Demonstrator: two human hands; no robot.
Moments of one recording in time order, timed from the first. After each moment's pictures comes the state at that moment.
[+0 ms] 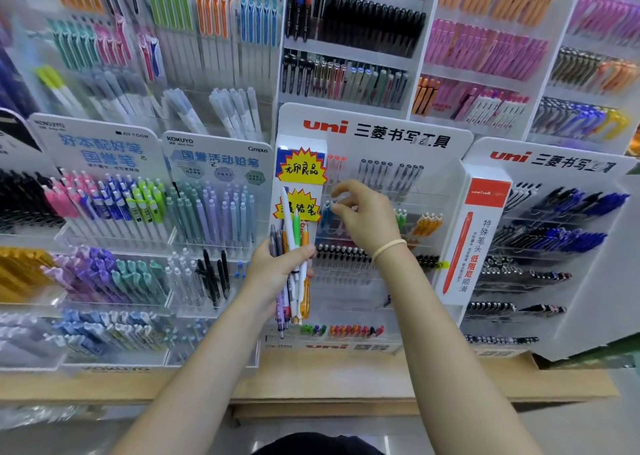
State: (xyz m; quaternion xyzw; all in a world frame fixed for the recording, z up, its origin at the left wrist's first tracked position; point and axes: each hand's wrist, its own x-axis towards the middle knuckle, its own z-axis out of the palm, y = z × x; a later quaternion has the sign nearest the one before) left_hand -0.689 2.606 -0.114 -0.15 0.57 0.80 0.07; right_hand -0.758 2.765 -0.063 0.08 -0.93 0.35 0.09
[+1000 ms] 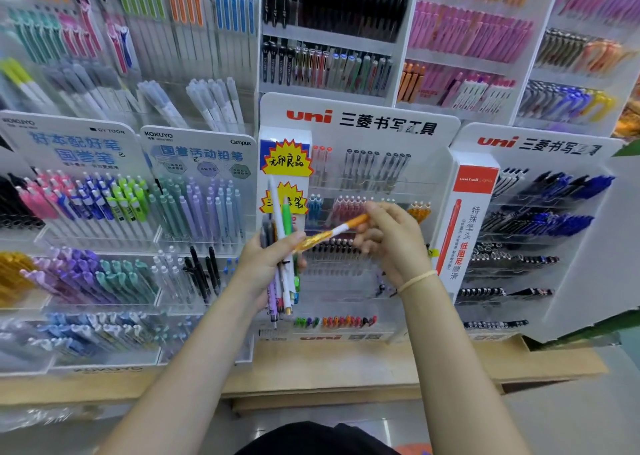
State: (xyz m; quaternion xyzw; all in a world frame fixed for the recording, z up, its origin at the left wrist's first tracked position) left_hand -0.695 2.610 -0.112 -0.12 0.51 0.84 0.10; right_hand -0.706 2.807 -0.067 -0.07 -0.65 0.76 -0.02
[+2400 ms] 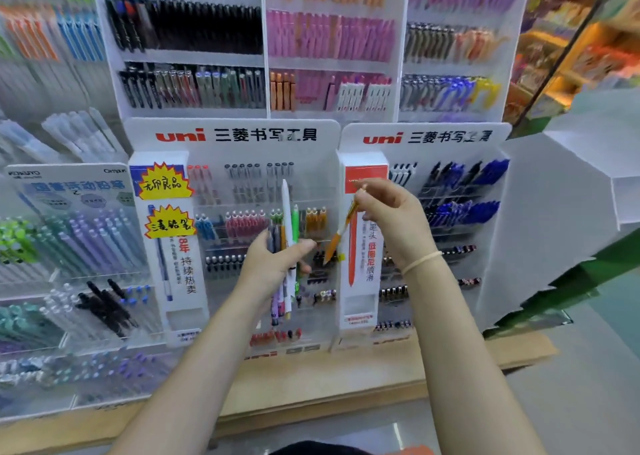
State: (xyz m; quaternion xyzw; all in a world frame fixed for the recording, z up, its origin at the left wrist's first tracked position) left_hand -0.694 2.772 -0.080 -0.07 0.69 0.71 0.11; right_hand -0.711 2.974 -0.035 -0.02 -0.72 0.69 0.10
